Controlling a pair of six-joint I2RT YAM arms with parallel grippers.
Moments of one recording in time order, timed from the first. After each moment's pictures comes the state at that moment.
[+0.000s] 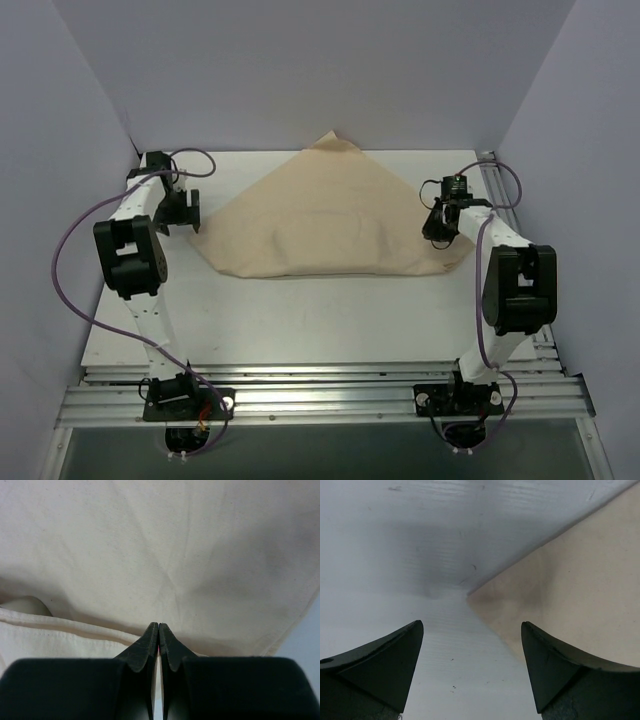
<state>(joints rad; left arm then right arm) 0.15 2.18 1.82 -0.89 -0.04 0.03 0.02 1.75 1.17 -0.45 0.04 0.50</state>
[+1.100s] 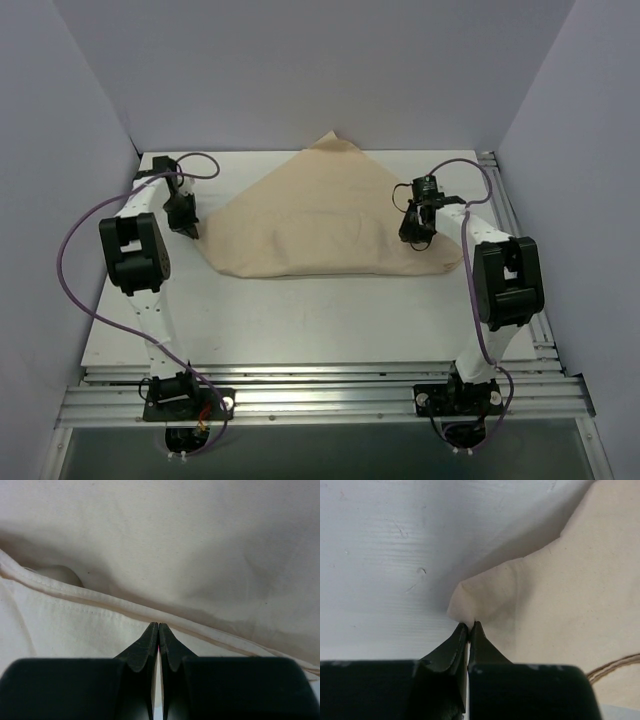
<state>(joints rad) 0.13 2.25 1.85 -0.92 0.10 -0.06 0.16 1.81 1.22 -0.47 0.05 0.55</state>
